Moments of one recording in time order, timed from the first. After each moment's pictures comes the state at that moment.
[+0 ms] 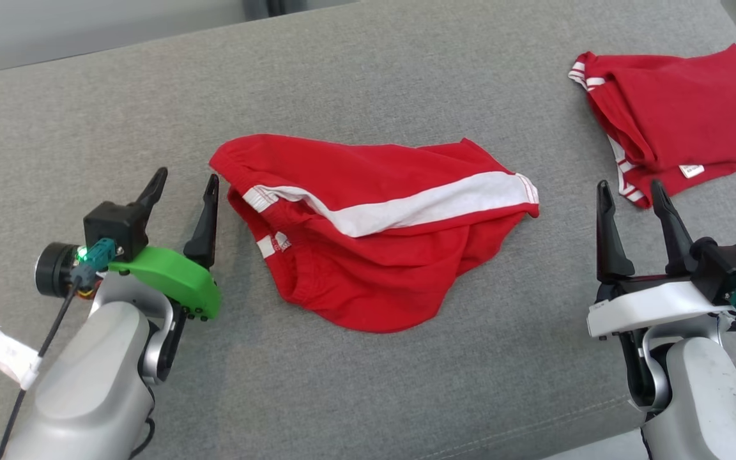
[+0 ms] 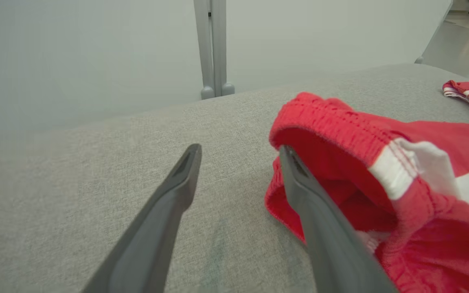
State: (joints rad) left arm -0.59 0.35 -0.59 0.54 -0.61 0.05 -0.25; right arm -0.24 -0.05 -0.06 0.20 0.15 0.13 -0.26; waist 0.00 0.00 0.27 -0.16
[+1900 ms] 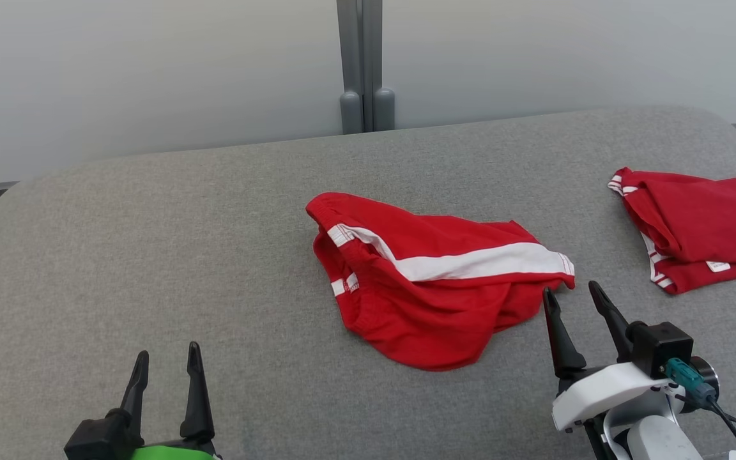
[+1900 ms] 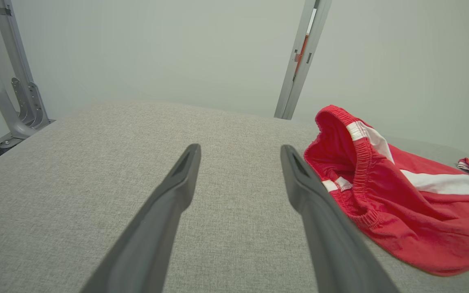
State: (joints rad) left arm 0.11 0.11 -0.14 0.11 -0.37 0.05 -0.26; right arm -0.09 -0.05 0.06 0.32 0.16 0.13 -0.26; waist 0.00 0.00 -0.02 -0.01
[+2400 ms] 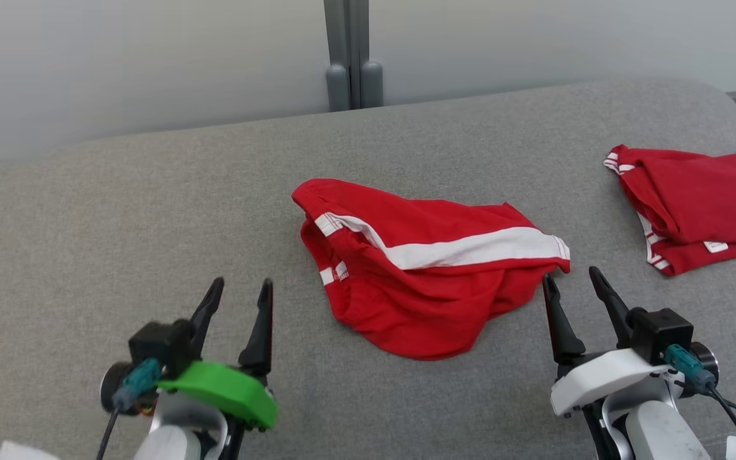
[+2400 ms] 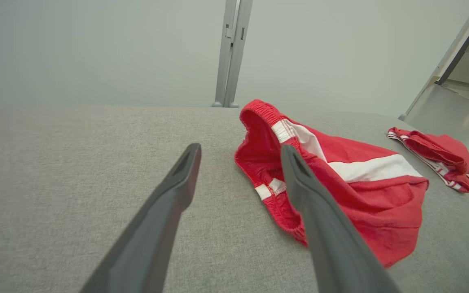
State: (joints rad) left arm -0.08 0.10 -0.25 0.15 -0.37 -0.04 -0.10; right arm -0.12 -0.05 0.05 0.33 0.15 0.13 -0.26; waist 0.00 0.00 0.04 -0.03
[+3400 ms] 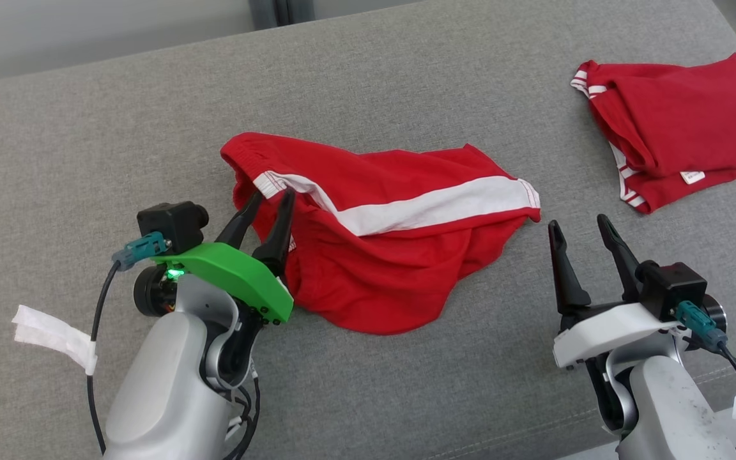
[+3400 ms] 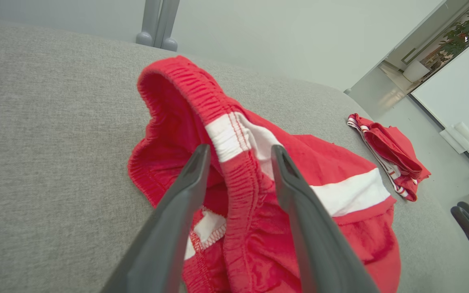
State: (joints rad) left arm -0.46 0.05 -0.29 0.41 -0.63 -0.11 0.05; right arm -0.23 -0.05 0.03 0.32 0.14 0.13 -0.26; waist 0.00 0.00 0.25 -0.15
